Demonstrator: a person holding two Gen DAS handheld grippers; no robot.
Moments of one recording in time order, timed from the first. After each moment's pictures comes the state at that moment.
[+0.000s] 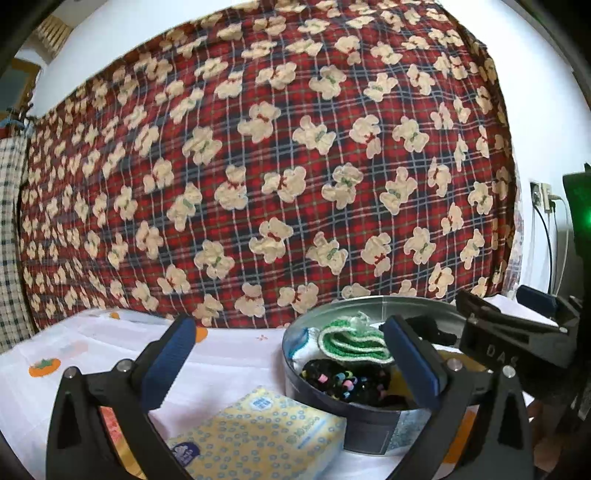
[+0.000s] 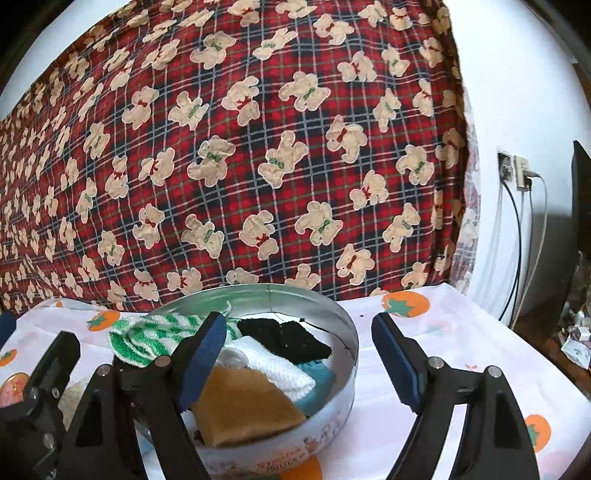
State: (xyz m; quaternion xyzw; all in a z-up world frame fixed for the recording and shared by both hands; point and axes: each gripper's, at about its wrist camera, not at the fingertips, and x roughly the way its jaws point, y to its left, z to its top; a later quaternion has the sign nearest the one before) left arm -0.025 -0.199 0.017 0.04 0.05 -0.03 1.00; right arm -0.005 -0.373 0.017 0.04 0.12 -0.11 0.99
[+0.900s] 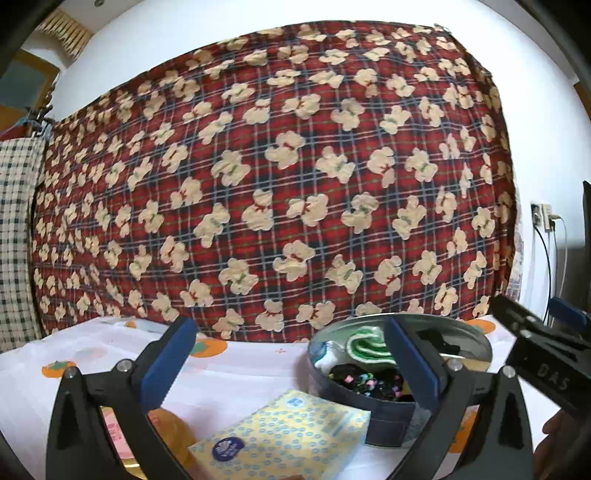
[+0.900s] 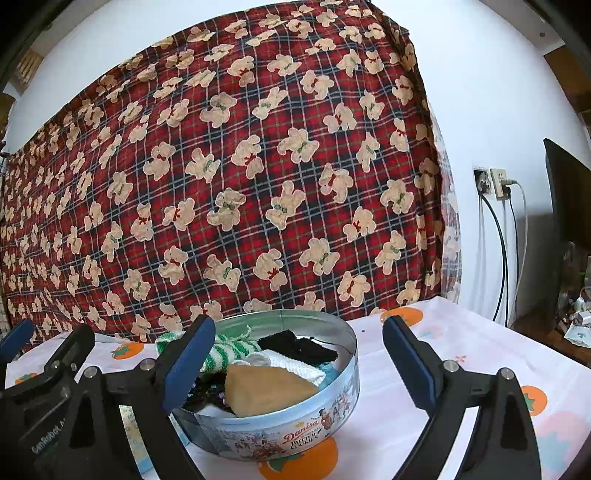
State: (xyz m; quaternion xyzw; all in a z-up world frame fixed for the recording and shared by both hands) left arm -0.052 -0.166 0.022 0.02 0.02 -0.02 1.00; right arm -0.067 -0.354 0.018 0.06 0.03 -0.11 0.99
